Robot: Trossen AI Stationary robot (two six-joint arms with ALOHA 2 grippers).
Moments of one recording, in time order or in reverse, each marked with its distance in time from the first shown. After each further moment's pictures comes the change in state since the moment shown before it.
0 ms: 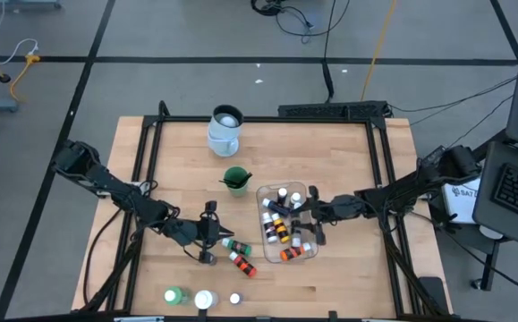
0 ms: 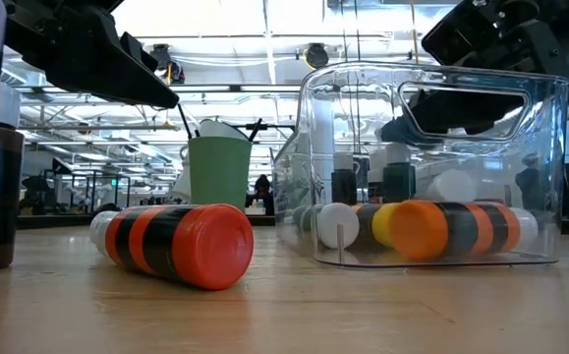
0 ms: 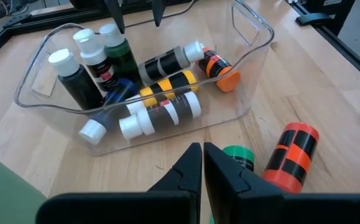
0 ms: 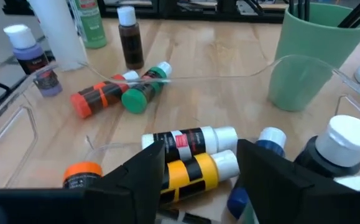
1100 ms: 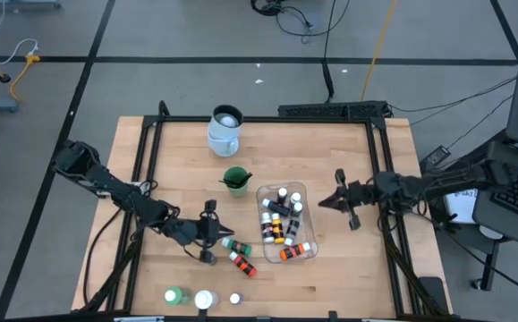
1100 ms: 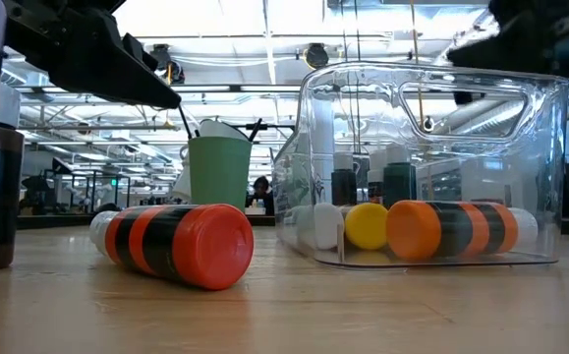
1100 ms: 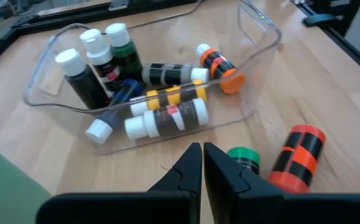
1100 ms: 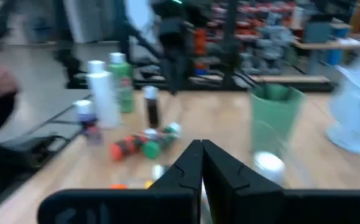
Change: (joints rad) left arm 0.002 0.000 0.000 0.001 -0.018 -0.004; right arm -0.158 -0.753 -0.191 -0.268 -0.261 -0.049
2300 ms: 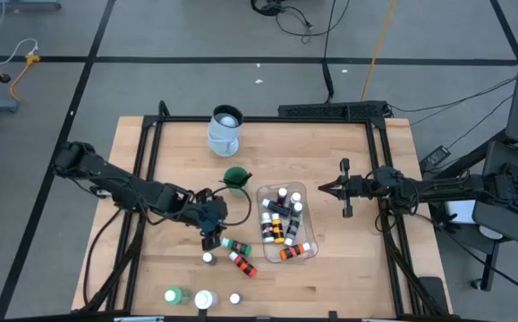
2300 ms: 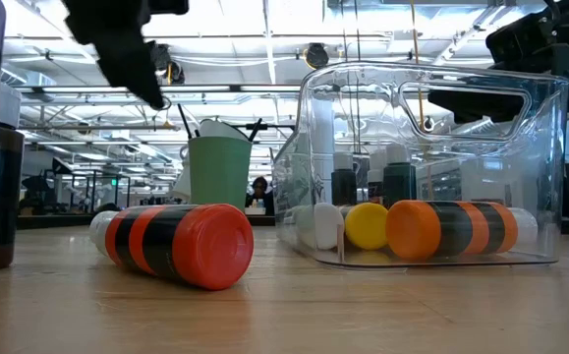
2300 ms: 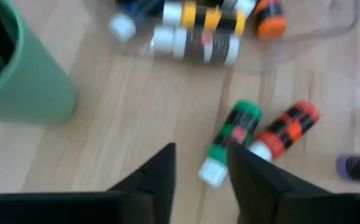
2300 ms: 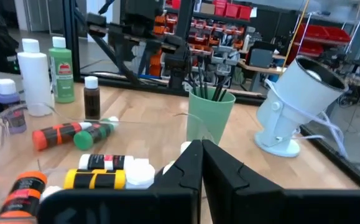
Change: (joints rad) left arm 0.167 0.006 0.430 -0.879 0.268 -0.448; right arm -0.228 -0.019 -0.155 0.179 -0.026 -0.186
